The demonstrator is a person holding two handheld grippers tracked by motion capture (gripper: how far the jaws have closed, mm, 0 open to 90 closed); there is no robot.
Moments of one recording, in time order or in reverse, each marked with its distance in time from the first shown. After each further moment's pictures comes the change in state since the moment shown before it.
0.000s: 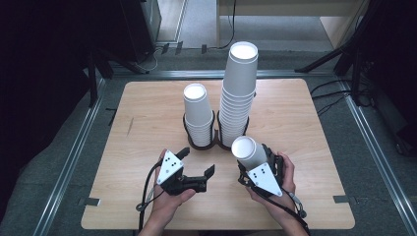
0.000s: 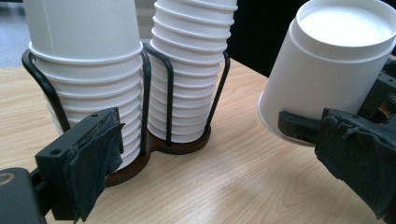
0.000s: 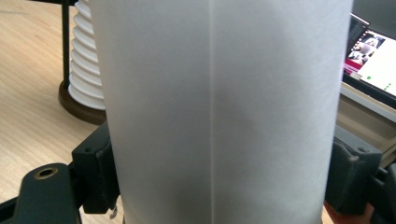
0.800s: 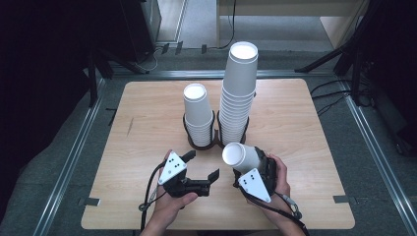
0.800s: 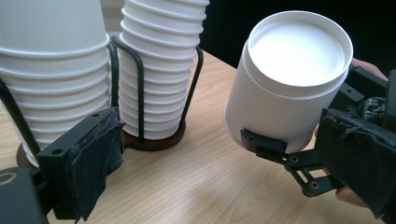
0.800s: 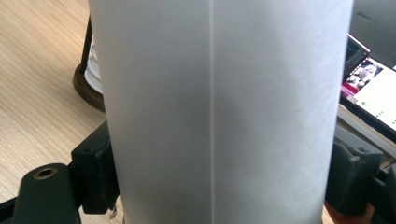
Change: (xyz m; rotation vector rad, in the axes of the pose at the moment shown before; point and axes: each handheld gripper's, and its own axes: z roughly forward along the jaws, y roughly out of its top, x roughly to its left) left arm -0.007 0.001 0.001 0.031 -0.080 -0.016; right arm 0.018 -0.001 0.000 -0.013 0.009 -0.137
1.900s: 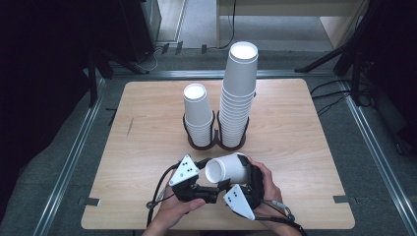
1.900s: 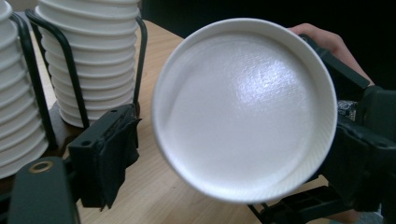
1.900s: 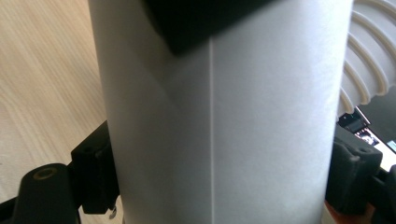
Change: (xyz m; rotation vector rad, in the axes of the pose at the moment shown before) left arm -0.016 -0.004 0.012 0.095 -0.159 0.040; right arm 0.032 0.005 -0.009 -0.113 0.074 -0.265
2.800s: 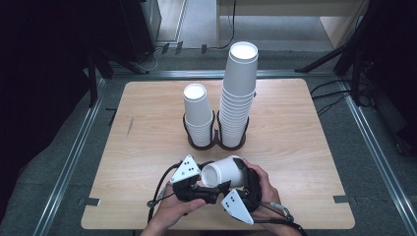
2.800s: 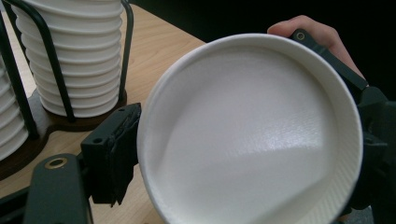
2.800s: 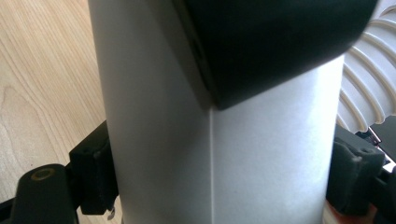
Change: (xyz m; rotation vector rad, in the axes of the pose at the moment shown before) left arm 0.001 0.001 0.000 0.057 -0.041 -0.009; right arm 0.006 0.002 -0.003 -0.041 0.039 -0.038
